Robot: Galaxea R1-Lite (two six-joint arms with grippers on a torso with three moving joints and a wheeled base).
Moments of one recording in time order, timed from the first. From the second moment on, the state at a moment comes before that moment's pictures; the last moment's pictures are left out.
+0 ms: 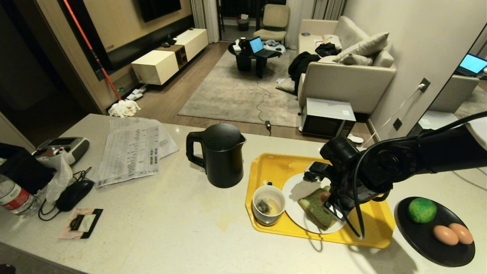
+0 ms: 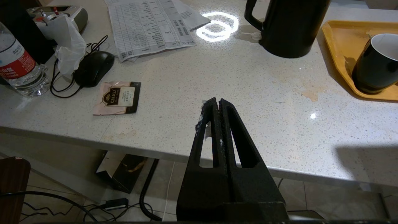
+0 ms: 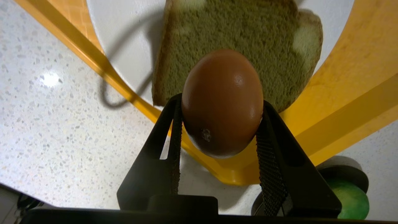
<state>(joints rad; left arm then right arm) 0.00 0.00 0.00 0.00 0.00 0.01 0.42 2.02 -1.30 0.41 -0.21 -0.37</state>
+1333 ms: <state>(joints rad) 0.00 0.00 0.00 0.00 0.00 0.01 0.43 2.09 -1.30 0.35 -0.32 -0.29</state>
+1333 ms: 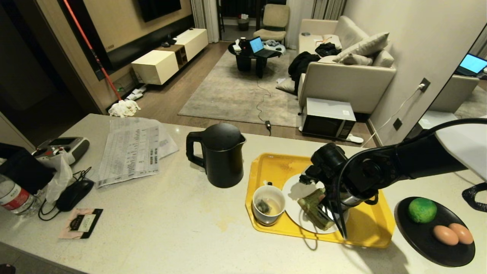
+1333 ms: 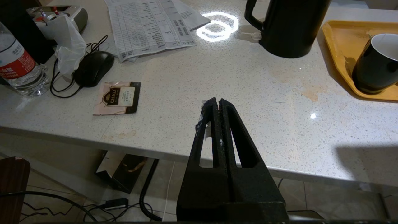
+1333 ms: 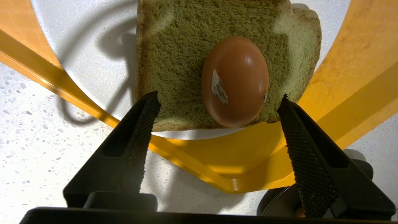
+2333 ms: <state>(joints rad) 0.00 0.00 0.00 0.00 0.00 0.01 0.39 1.53 -1.18 0.53 -0.30 -0.31</state>
